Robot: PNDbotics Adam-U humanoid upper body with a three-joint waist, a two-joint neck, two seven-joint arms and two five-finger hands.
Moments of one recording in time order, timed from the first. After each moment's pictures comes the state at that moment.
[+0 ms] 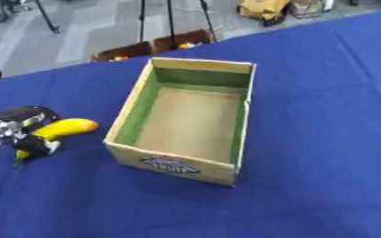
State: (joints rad) left arm -0.82 0.59 -0.24 -1.09 -0.86 0.08 -0.53; right arm -0.56 -0.65 -0.07 -1.99 0.51 -0.13 -0.56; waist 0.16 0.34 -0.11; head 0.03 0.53
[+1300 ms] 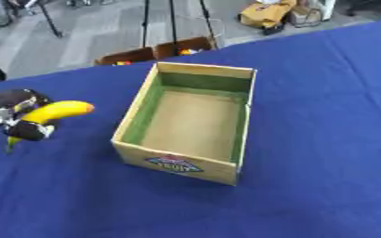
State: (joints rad) left arm -0.83 0.62 -0.26 -1.18 -0.86 0.12 -0.49; right arm -0.54 -0.64 -0.08 -1.99 0.51 -0.12 -0.57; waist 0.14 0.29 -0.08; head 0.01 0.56
